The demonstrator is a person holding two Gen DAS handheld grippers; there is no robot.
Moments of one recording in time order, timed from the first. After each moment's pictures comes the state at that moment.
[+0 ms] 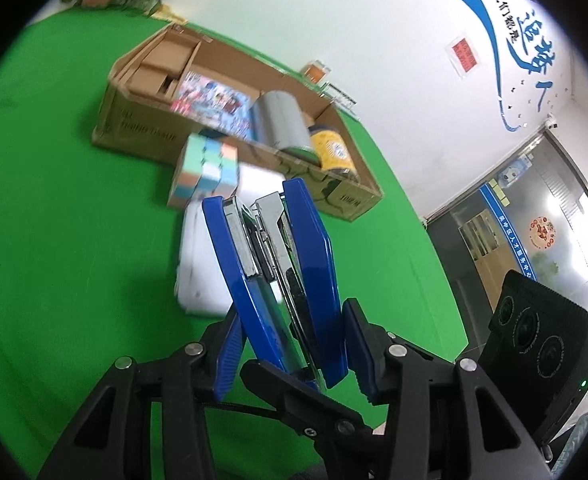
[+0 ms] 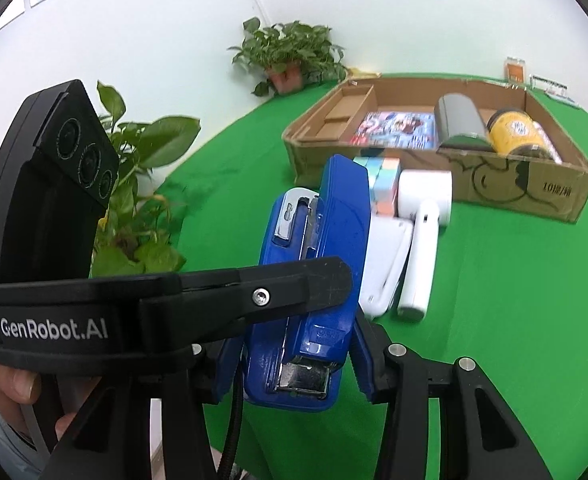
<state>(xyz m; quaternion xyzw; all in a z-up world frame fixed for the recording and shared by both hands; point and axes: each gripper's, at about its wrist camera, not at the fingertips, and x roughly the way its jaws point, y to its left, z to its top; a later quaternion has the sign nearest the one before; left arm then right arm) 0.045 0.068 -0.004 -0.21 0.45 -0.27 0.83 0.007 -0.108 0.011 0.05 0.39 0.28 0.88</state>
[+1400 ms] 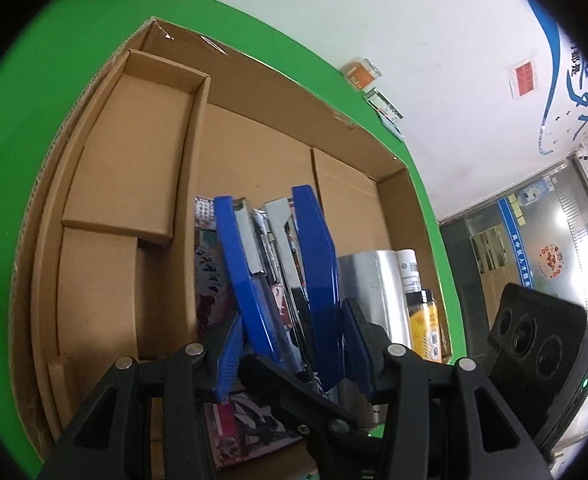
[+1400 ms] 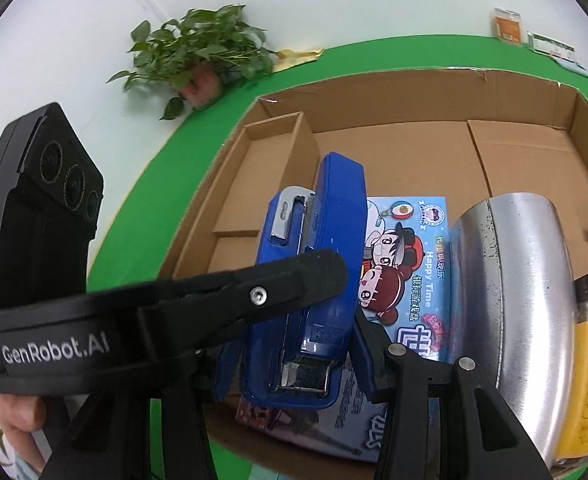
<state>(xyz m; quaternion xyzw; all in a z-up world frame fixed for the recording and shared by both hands) 0.359 0.083 -0.023 -0.23 0.52 -0.26 0.78 0.342 -0.068 -0.015 0.12 0.48 0.19 0.85</state>
